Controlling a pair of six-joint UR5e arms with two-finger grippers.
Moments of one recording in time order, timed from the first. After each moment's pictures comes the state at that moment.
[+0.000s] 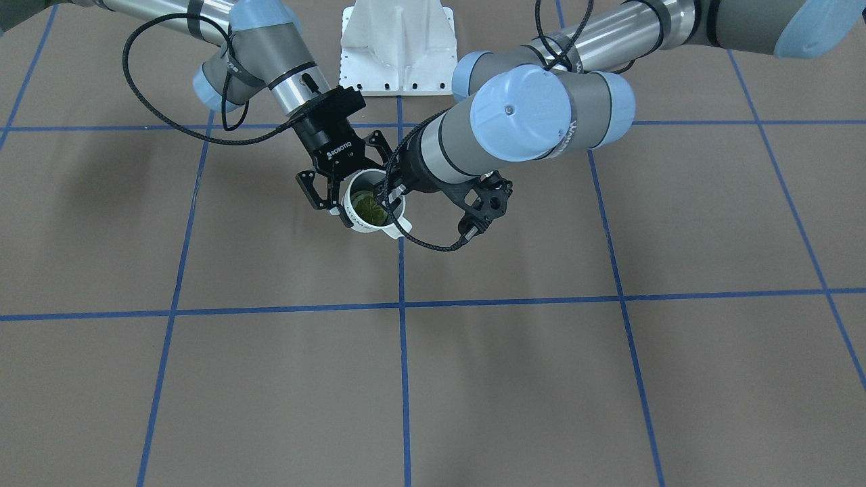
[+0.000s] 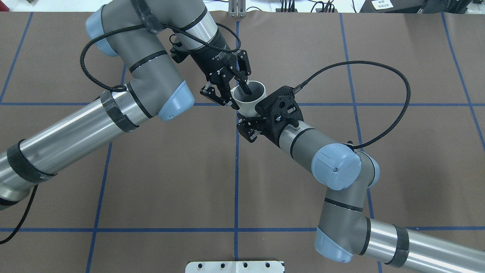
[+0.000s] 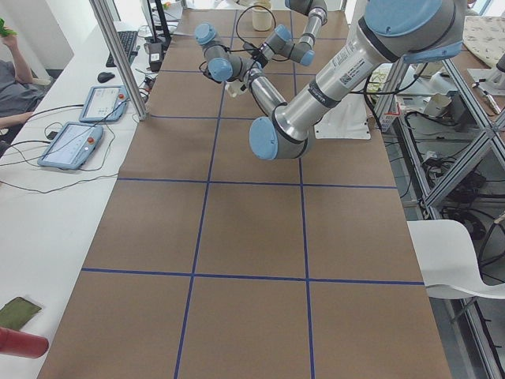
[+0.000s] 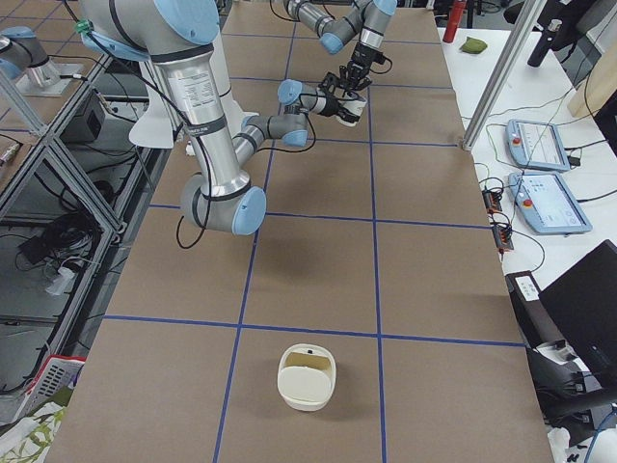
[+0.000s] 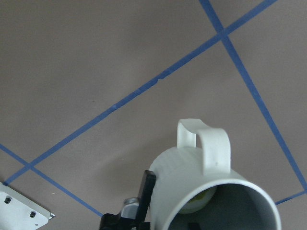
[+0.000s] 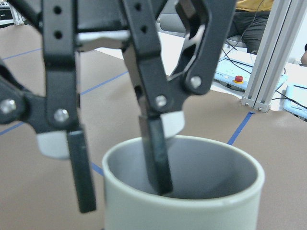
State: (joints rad) left arm -0.80 -2.52 -1.36 -1.86 -2.59 -2.15; right arm 0.40 -1.10 1.70 -0.70 1.21 0.63
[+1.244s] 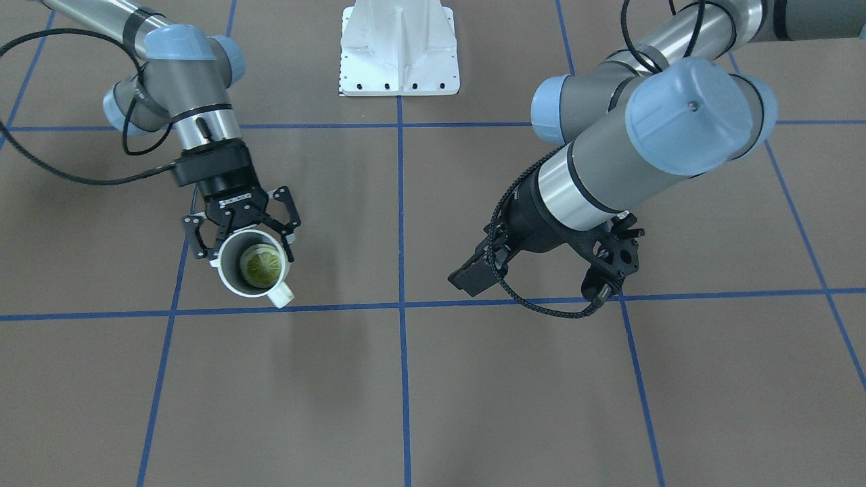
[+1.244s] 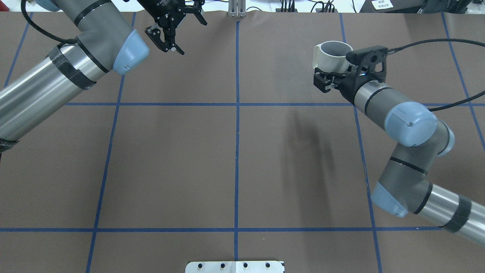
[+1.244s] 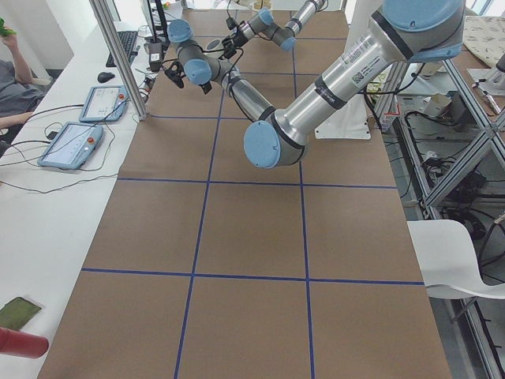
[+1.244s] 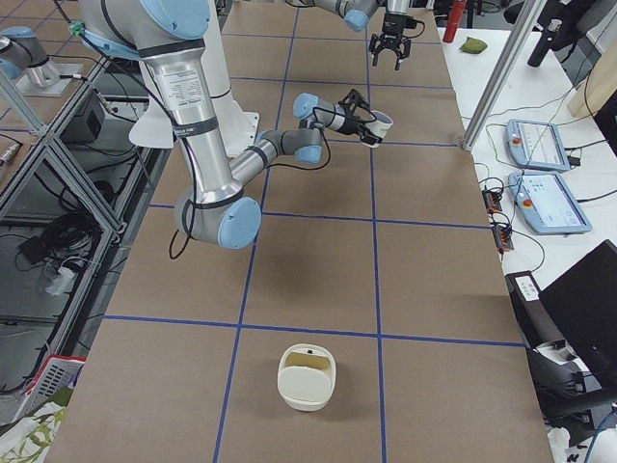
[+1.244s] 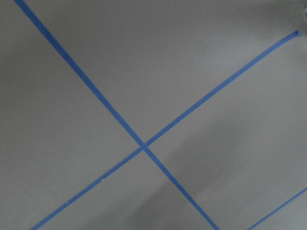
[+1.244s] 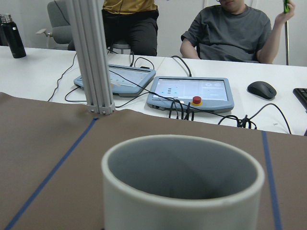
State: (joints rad) left arm -0.98 -2.46 -1.36 -1.85 -2.41 -1.90; right arm 0.69 -1.36 1.72 -0.64 1.27 0.90
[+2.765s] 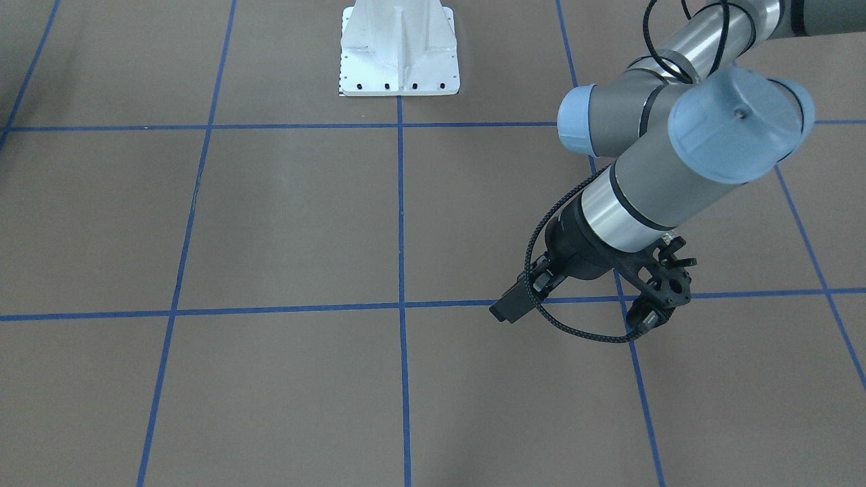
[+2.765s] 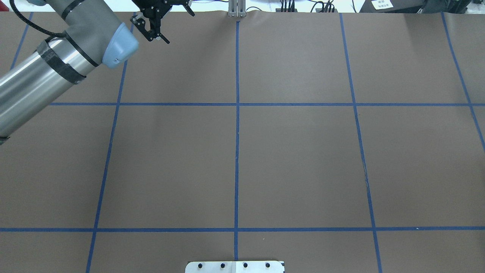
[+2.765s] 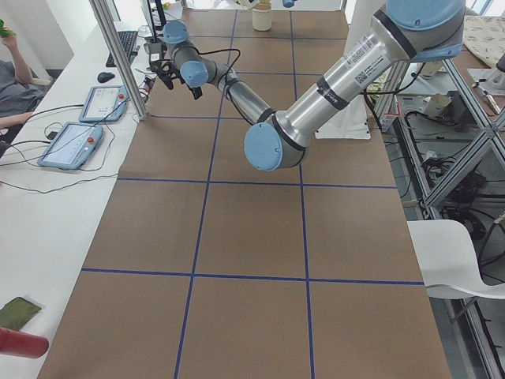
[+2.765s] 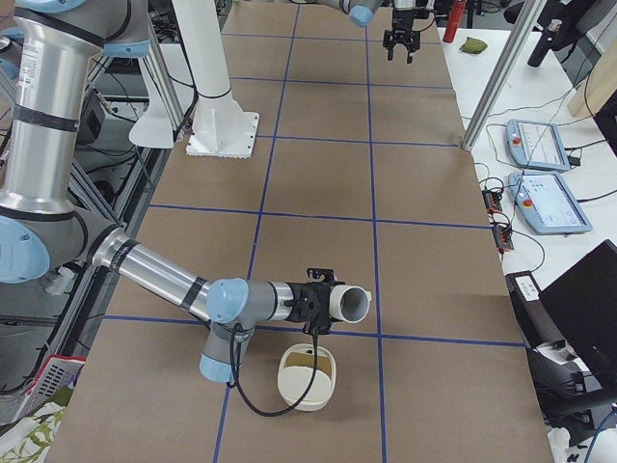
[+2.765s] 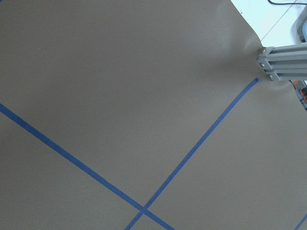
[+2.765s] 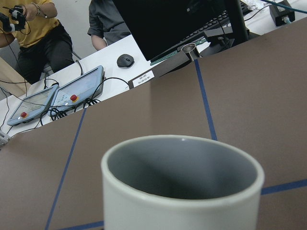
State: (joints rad) left arm -1.01 -2.45 -1.36 -1.85 -2.37 -1.77; right arm 1.53 -1.83 1.31 0.22 2.23 1.15
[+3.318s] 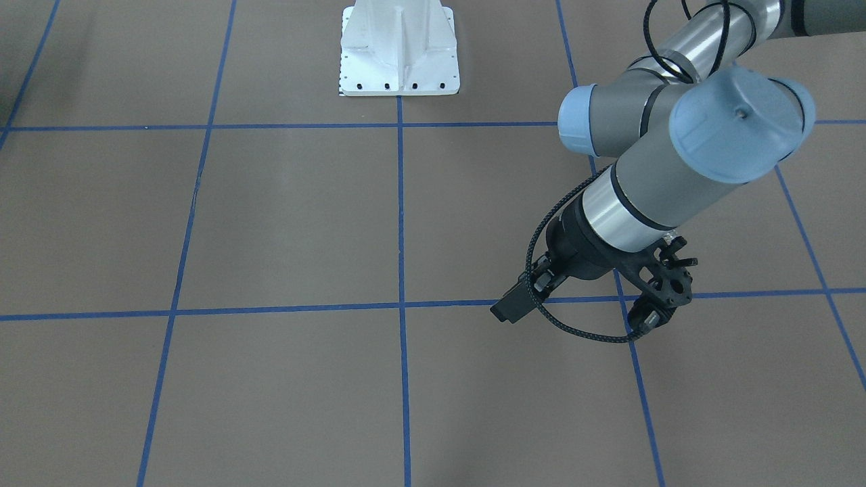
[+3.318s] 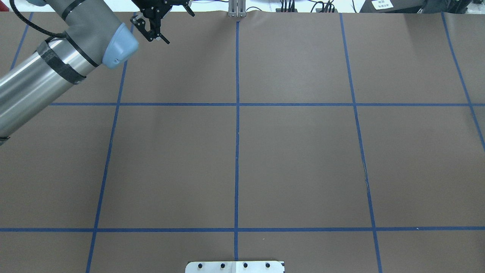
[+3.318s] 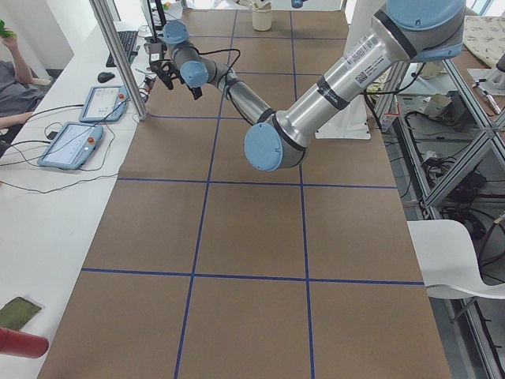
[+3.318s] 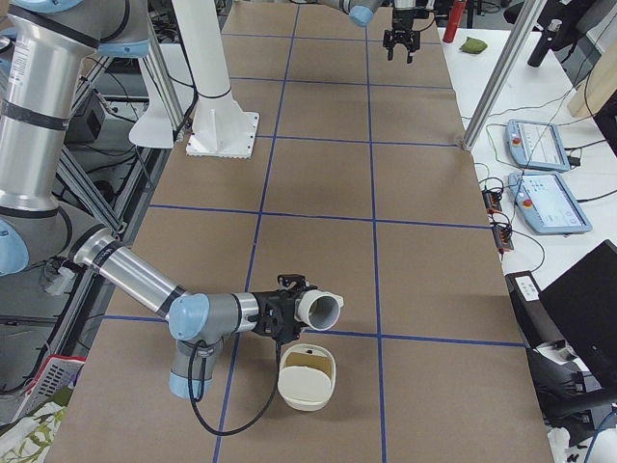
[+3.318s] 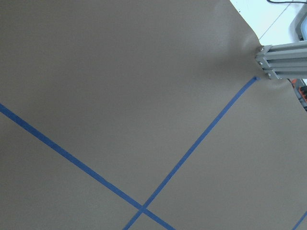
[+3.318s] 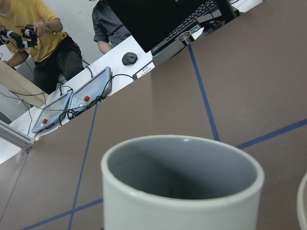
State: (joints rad) left arm -1.01 -2.45 -1.36 -1.85 -2.37 -1.76; right arm 1.55 -1.89 1.24 0.44 2.27 1.35
